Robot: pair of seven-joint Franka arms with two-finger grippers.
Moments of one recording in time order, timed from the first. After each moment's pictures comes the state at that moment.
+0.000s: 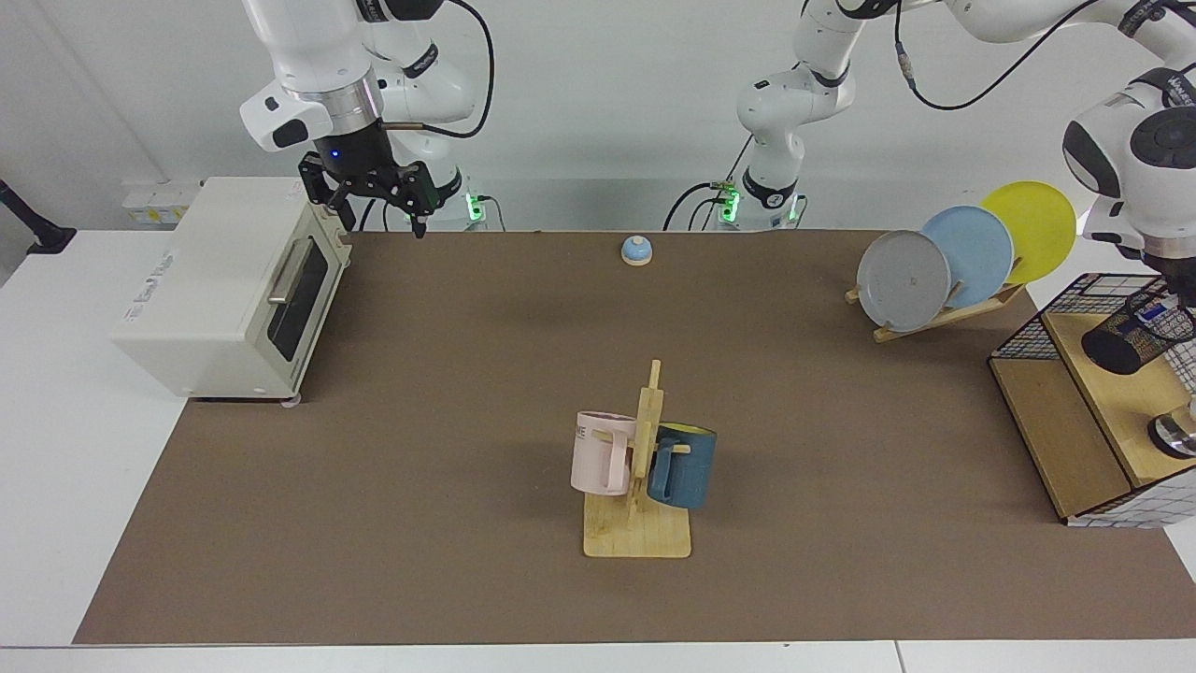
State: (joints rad) left arm 0.30 0.18 0.06 -1.69 0.74 2.07 1.63; right arm 0.05 -0.03 0.11 -1.56 -0.01 1.53 0.33
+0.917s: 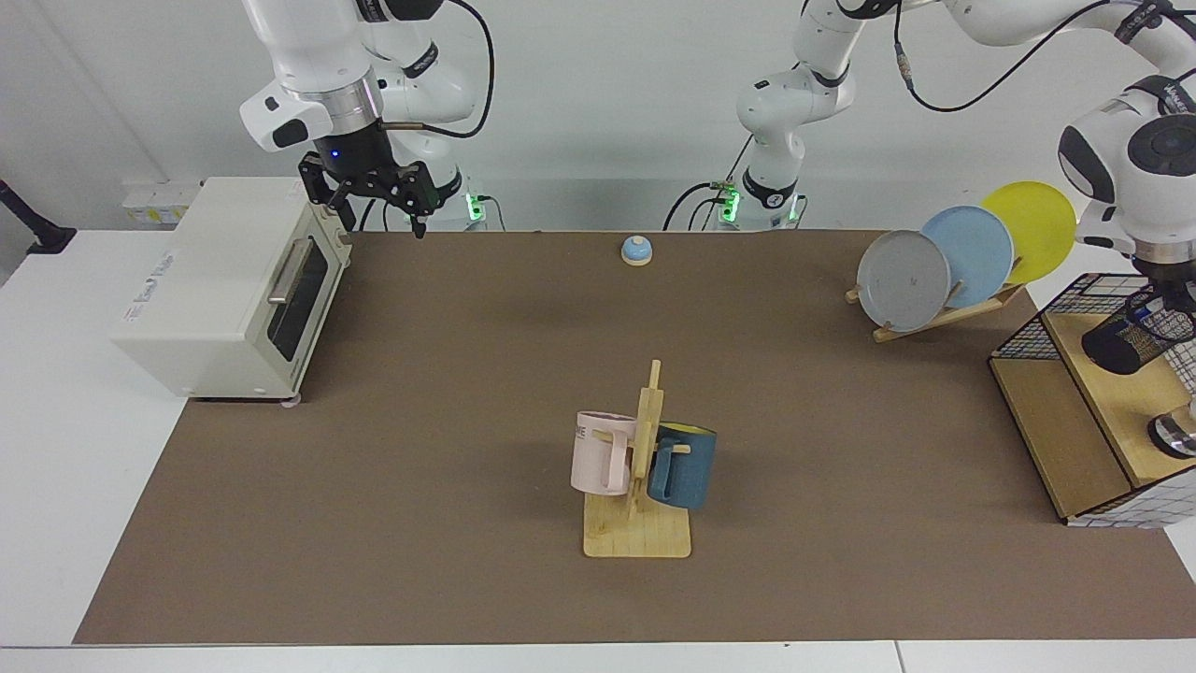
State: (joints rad) left arm 0.30 0.18 0.07 -1.70 0.72 2.07 1.64; right arm 0.05 -0.03 0.11 -1.56 -0.01 1.53 0.33
